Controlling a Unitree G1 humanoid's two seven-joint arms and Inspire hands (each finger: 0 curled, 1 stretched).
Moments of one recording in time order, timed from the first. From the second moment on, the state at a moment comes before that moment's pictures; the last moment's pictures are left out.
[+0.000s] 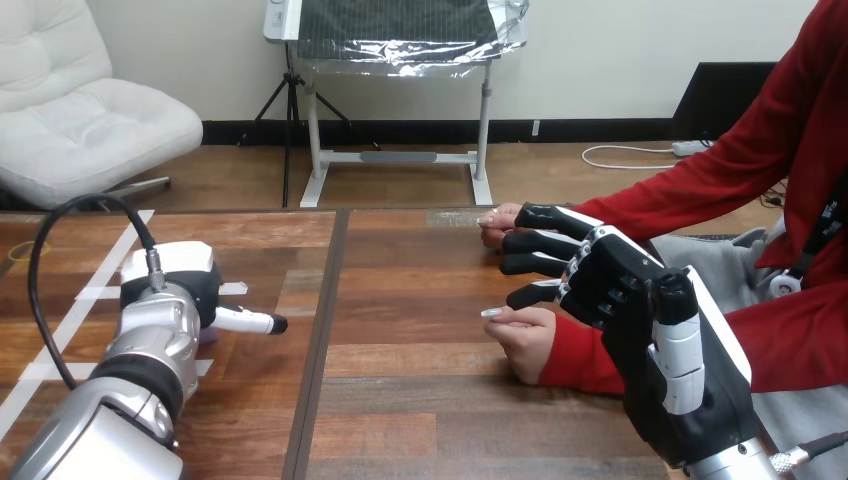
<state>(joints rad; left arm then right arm) -0.87 0.38 -0.56 1.35 0.73 0.16 -0.03 0.27 -0.15 0.01 -0.23 0.28 -0.32 0.42</state>
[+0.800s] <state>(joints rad) -0.87 0.38 -0.53 1.35 0.70 0.15 0.02 0.27 -0.15 0.01 -0.23 0.28 -0.32 0.42</state>
